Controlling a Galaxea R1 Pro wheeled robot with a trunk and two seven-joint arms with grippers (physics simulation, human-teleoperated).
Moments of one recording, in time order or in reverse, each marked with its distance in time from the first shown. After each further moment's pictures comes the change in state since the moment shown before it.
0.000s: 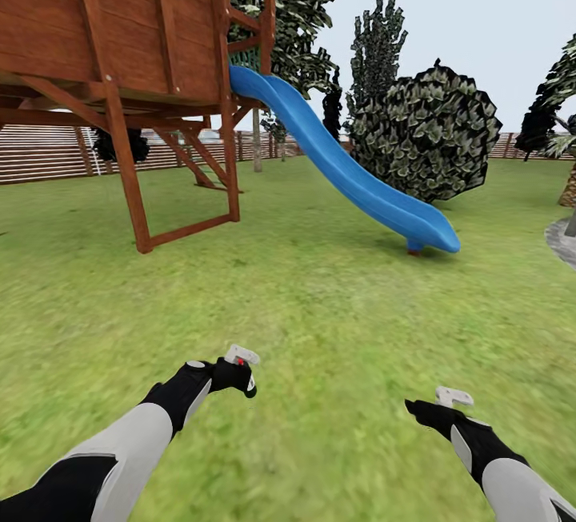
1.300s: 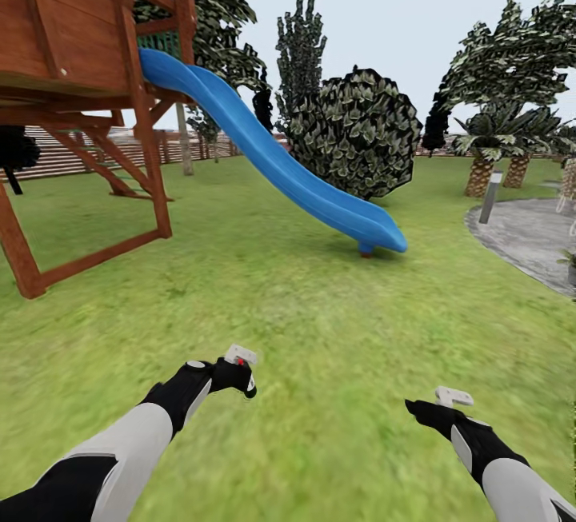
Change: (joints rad) left arm 0.000 0.000 0.000 0.001 0.000 0.000 0.000; right arm 0.000 -0.001 0.000 0.000 0.000 0.000 0.000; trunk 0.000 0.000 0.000
